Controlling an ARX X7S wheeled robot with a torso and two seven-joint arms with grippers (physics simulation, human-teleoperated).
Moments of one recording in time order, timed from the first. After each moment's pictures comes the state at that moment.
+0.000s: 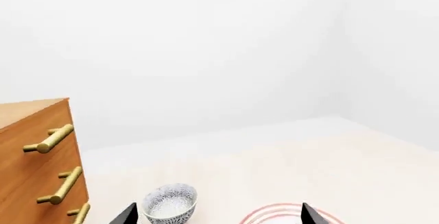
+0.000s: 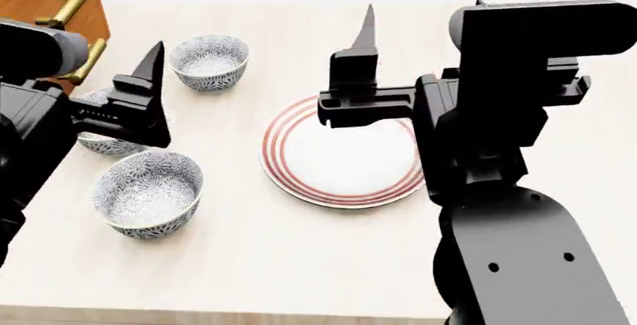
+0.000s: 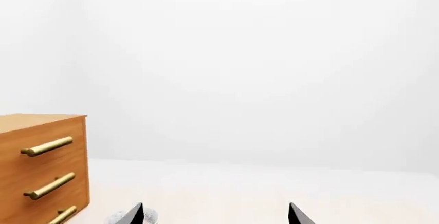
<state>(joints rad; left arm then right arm) -0.83 -0.15 0.07 0.38 -0.24 -1.05 0.06 0.81 0.12 -0.03 -0.42 0.27 0.96 0.06</state>
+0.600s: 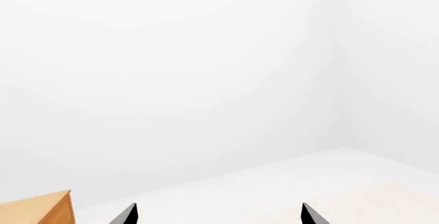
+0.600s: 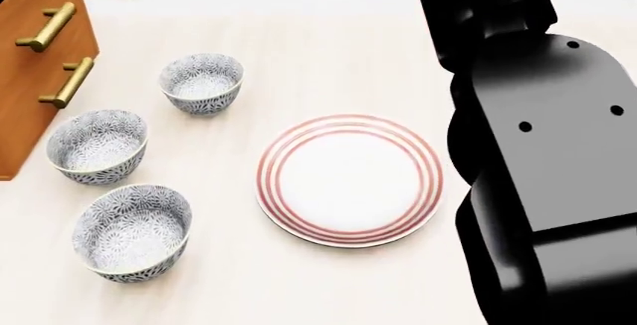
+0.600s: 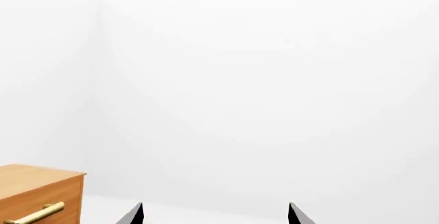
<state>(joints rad) -1.25 -0.17 0.10 0.24 -0.27 -1.18 0.09 1.15 0.14 -0.06 -0.30 0.31 1.02 0.03</state>
